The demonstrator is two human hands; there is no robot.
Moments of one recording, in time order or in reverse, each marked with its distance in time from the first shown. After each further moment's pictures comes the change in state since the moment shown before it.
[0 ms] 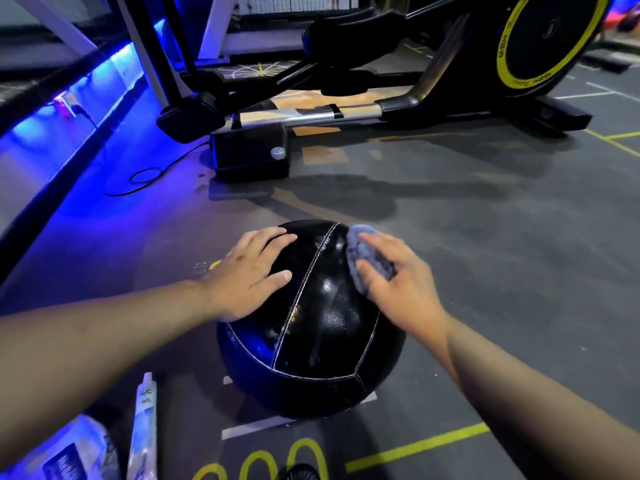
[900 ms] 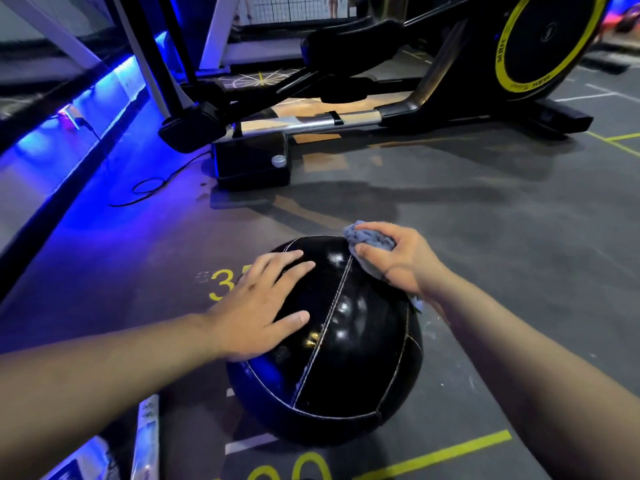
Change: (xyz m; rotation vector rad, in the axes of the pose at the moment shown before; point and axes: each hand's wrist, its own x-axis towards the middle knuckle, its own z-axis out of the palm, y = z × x) left_hand -0.020 0.027 0.004 0.072 -0.009 0.120; right_hand 0.052 -0.006 -0.008 0.243 -0.191 0.203
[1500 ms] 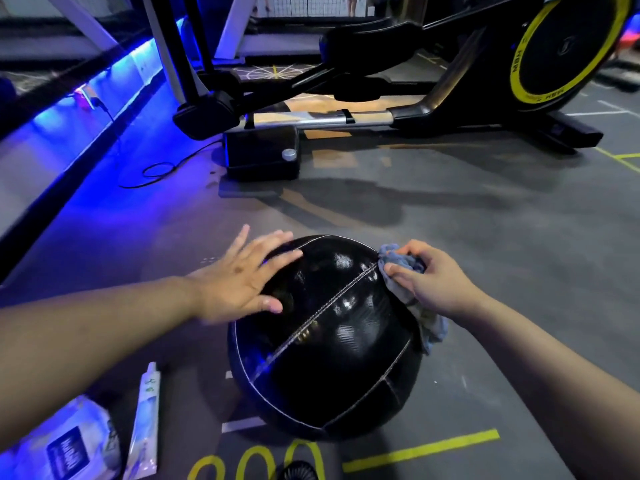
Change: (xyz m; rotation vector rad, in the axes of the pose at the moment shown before) left_hand -0.009 -0.051 -0.016 0.301 -0.168 0.095; right_hand -0.040 0.005 -0.026 -0.204 -0.023 0.095
